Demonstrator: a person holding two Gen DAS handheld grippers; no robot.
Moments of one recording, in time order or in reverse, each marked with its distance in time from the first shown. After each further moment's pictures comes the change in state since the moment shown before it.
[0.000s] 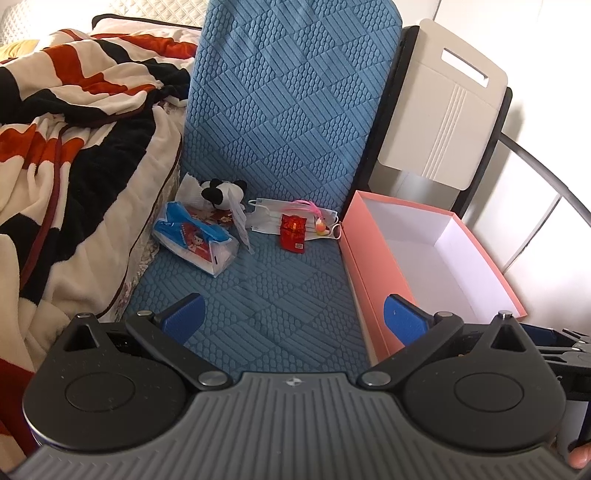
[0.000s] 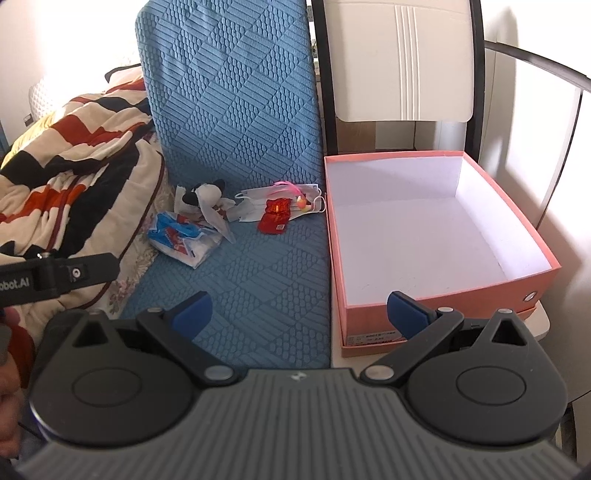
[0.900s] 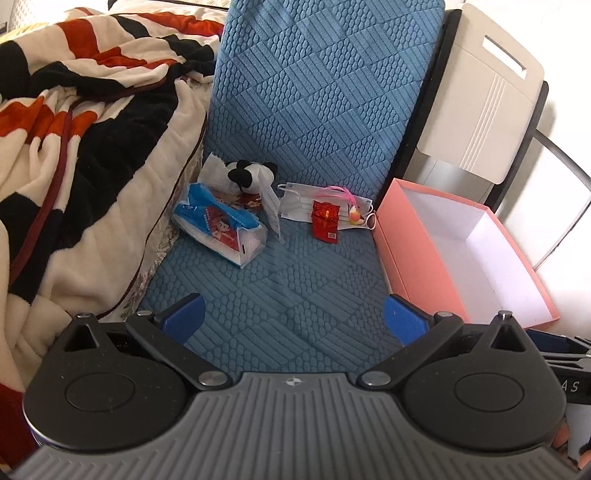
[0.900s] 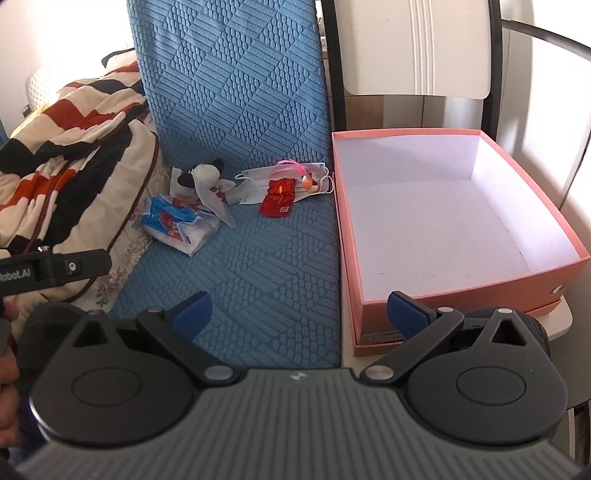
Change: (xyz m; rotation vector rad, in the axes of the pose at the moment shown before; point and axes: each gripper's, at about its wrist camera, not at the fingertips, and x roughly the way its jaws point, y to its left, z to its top) left arm 0.047 0.037 0.001 -0.033 0.045 0.047; right arm 0.047 0.002 -0.004 0.005 0.058 0.018
